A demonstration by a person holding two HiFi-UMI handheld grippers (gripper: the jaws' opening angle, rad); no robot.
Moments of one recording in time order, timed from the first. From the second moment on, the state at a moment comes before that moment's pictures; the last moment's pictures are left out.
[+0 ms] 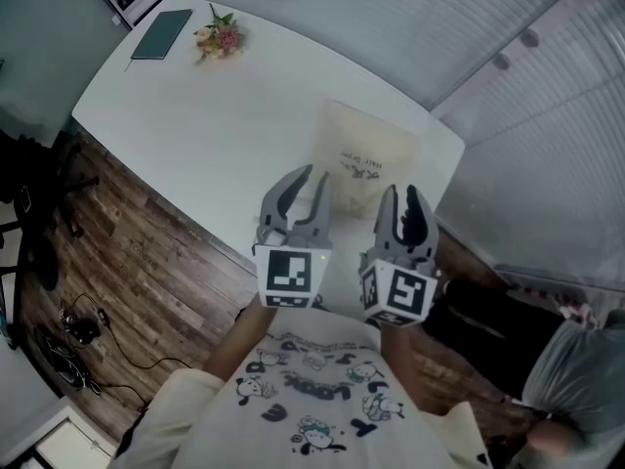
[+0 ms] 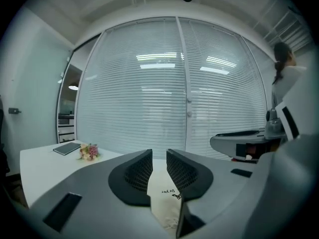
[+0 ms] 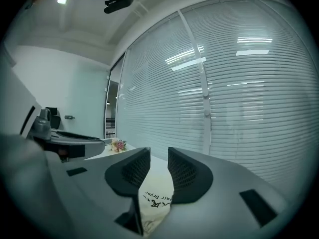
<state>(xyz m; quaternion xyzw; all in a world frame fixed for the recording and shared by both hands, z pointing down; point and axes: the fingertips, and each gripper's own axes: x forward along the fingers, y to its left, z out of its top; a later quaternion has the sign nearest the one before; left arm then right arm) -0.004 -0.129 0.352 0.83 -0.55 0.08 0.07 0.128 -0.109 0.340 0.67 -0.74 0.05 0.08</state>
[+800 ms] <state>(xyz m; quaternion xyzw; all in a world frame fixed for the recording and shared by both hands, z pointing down) -0.002 -0.130 0.347 0.82 -0.56 0.08 0.06 0.124 -0.103 0.337 0.66 -0.75 0.03 0.07</state>
